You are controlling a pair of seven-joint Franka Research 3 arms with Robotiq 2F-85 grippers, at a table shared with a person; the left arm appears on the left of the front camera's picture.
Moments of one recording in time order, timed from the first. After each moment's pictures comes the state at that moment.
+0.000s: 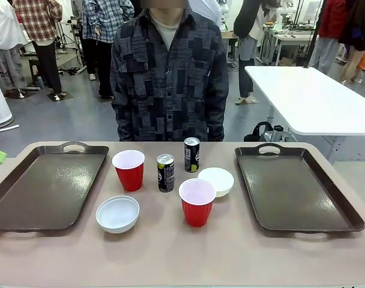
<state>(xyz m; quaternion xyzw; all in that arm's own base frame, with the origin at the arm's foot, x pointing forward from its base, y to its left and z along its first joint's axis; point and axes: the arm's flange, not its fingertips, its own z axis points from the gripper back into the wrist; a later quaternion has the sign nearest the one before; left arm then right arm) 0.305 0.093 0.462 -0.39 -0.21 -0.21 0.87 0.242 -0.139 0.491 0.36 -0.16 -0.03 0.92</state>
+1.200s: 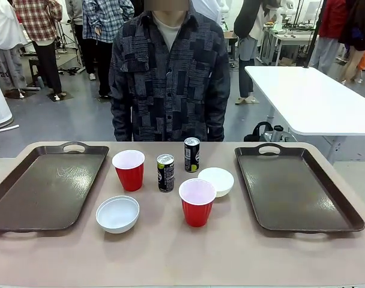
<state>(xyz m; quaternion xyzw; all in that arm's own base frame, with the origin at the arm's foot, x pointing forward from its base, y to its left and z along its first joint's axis) 0.283 0.166 0.468 -0.43 -0.27 -0.07 0.86 0.198 -0.199 0.463 0.41 -0.18 -0.11 0.89</state>
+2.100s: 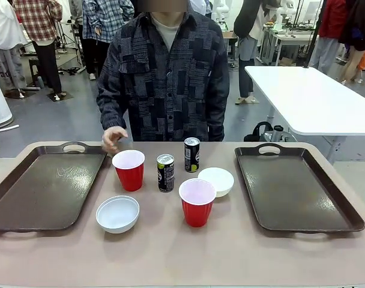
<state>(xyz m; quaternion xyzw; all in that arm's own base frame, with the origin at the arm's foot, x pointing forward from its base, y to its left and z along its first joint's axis) 0.283 0.167 0.466 -0.42 -0.27 -0.06 0.86 0.203 -0.195 0.468 0.39 -0.16 -0.13 0.90</state>
